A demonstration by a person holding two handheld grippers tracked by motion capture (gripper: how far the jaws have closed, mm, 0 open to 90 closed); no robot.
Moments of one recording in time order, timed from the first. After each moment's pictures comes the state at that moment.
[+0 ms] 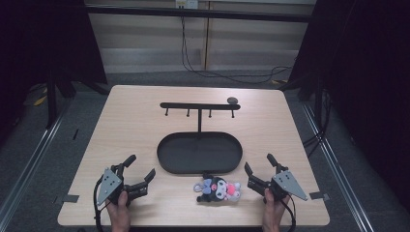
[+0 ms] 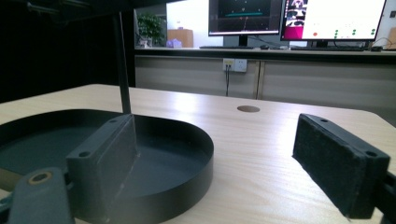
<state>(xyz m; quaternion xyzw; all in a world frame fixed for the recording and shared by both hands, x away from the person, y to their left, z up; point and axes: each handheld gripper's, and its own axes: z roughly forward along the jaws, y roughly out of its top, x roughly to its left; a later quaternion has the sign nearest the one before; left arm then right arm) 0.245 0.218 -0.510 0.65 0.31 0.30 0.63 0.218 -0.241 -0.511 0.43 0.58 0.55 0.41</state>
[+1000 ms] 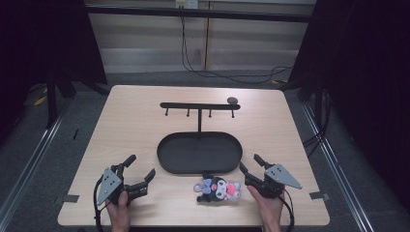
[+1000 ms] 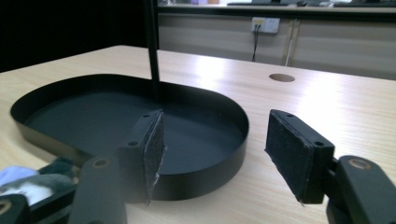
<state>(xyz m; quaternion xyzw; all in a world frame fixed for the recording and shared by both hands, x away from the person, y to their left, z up) 0.246 0.218 -0.510 0.64 0.31 0.30 0.63 0.225 -0.229 -0.496 0.44 0.65 0.52 0.34</state>
